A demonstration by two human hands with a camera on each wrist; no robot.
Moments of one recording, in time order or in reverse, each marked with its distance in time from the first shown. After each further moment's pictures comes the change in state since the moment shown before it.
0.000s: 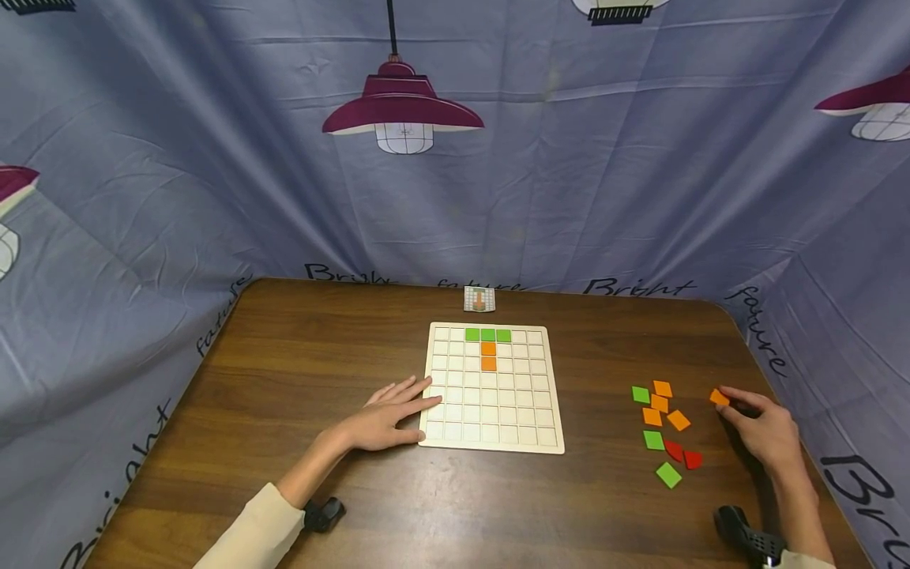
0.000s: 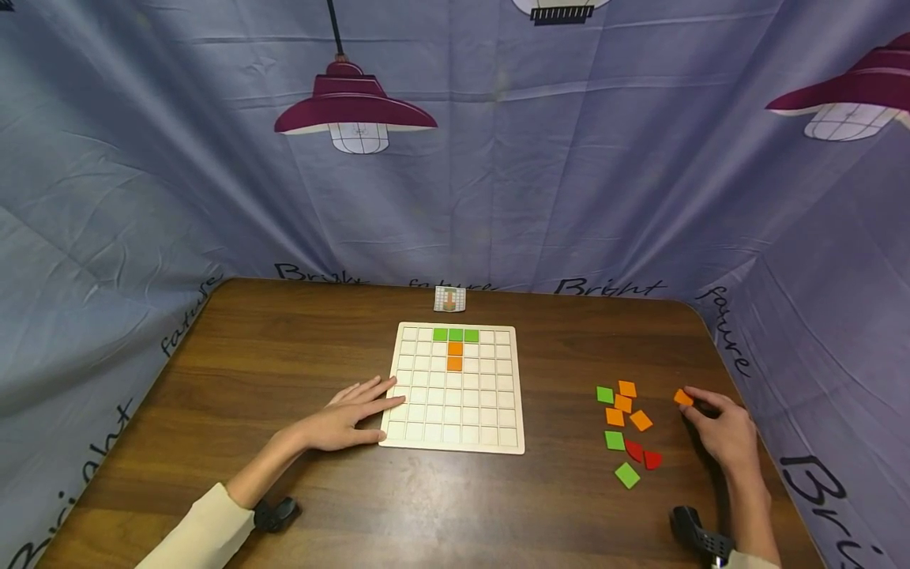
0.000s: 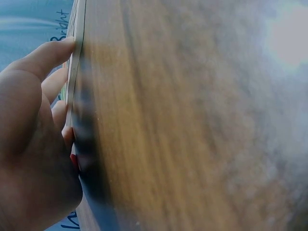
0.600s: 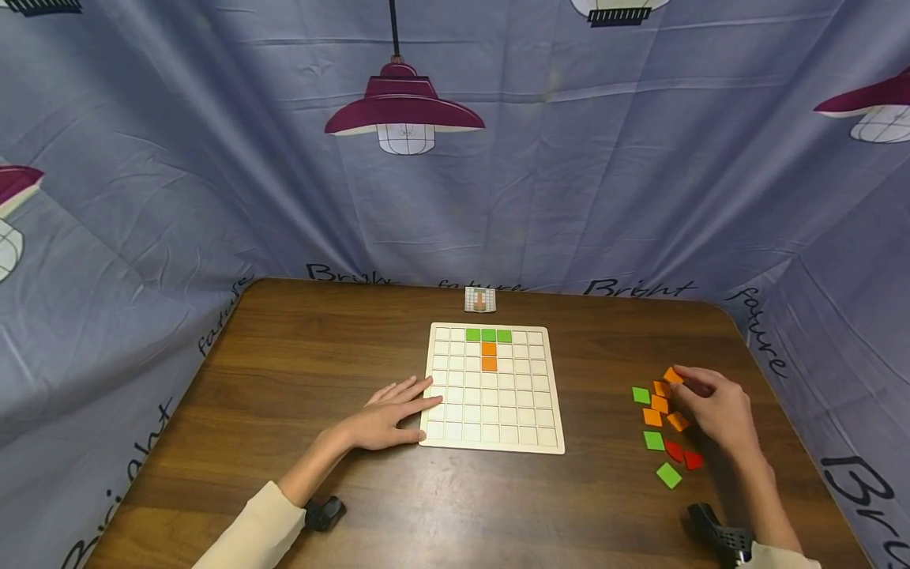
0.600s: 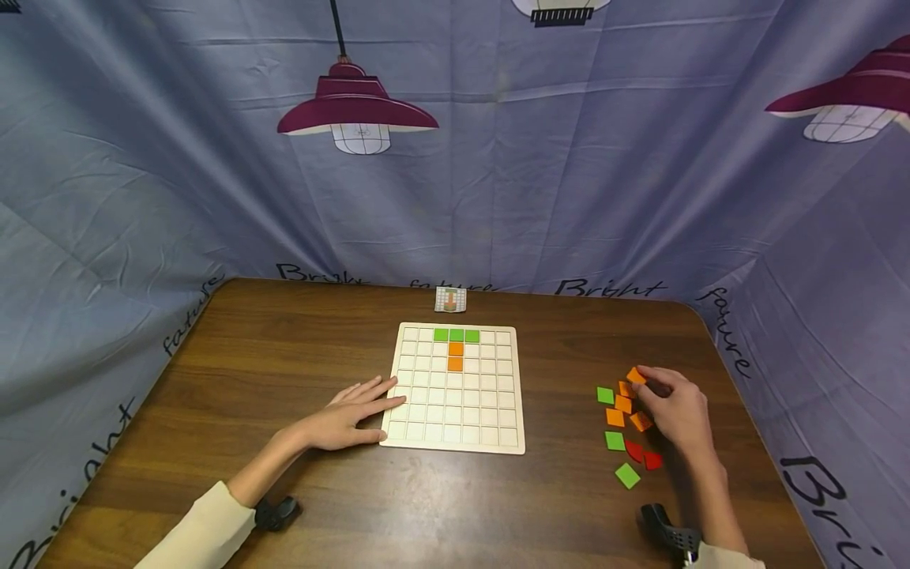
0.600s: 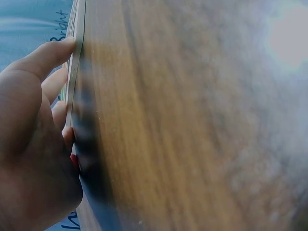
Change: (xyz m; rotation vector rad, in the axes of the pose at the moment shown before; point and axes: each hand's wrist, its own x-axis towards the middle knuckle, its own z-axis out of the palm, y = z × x) left_hand 0.000 0.002 -0.001 0.003 -0.002 0.000; right_hand -0.005 -0.080 0.011 0.075 -0.016 -0.231
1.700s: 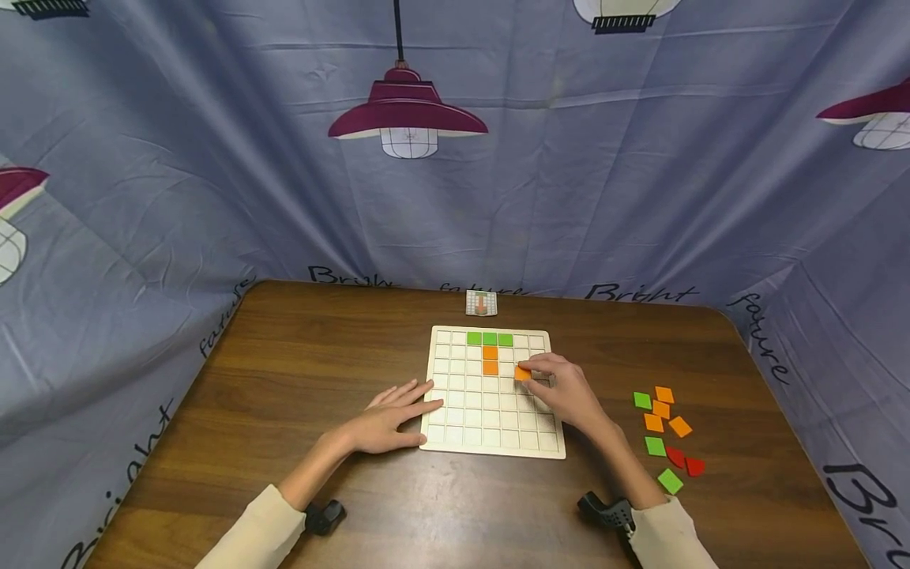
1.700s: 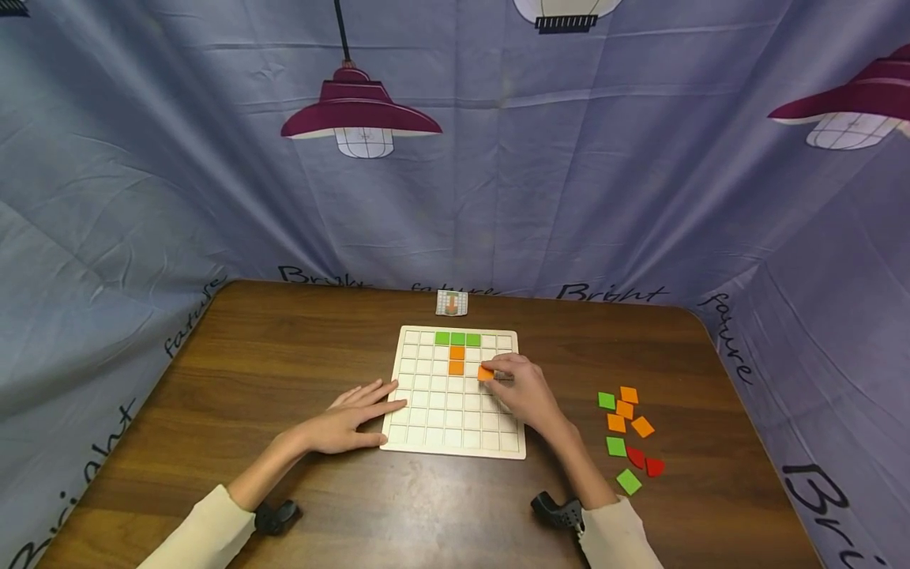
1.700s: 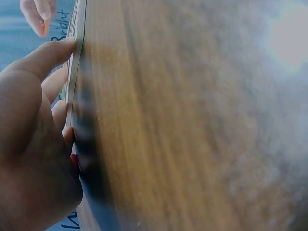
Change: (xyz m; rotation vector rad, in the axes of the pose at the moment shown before) left_hand 0.001 -0.003 0.001 0.015 0.004 -0.010; right_hand 0.018 -0.152 0.128 0.215 -0.235 -0.351
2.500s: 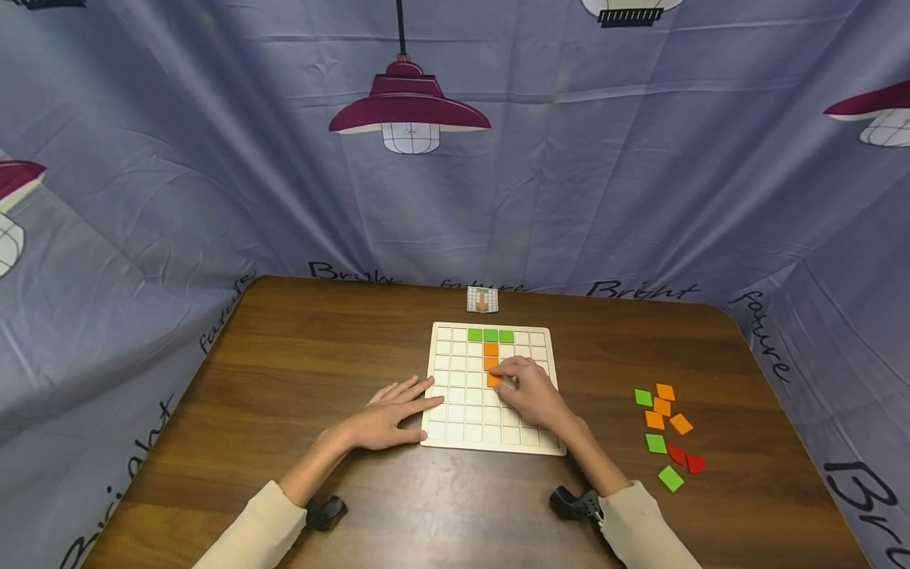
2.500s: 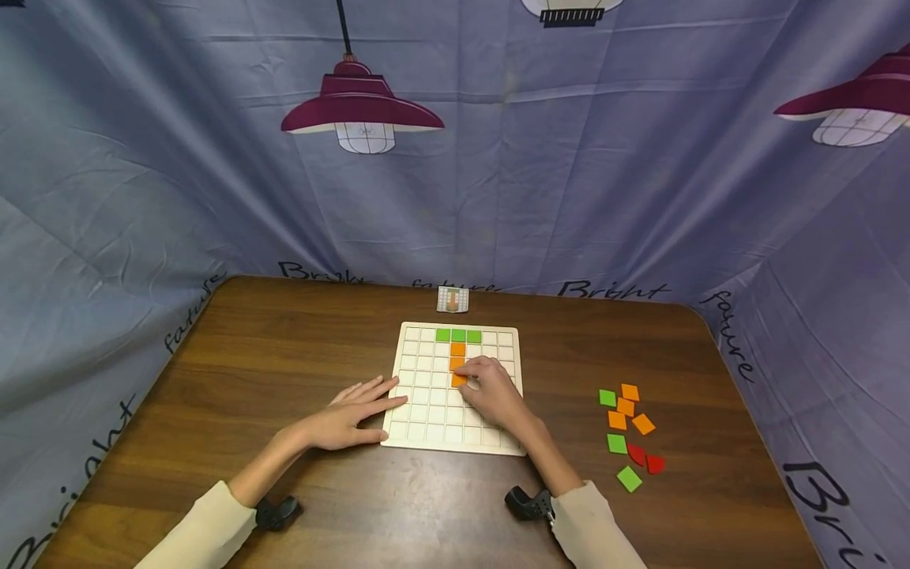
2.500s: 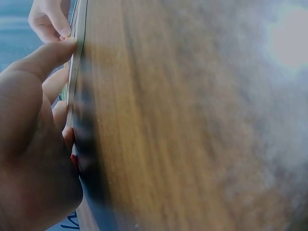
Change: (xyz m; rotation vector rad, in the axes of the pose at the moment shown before) left_hand 0.001 -0.001 0.000 -0.003 0.000 0.000; right_hand 0.014 -0.008 0.045 -0.027 -0.094 -0.026
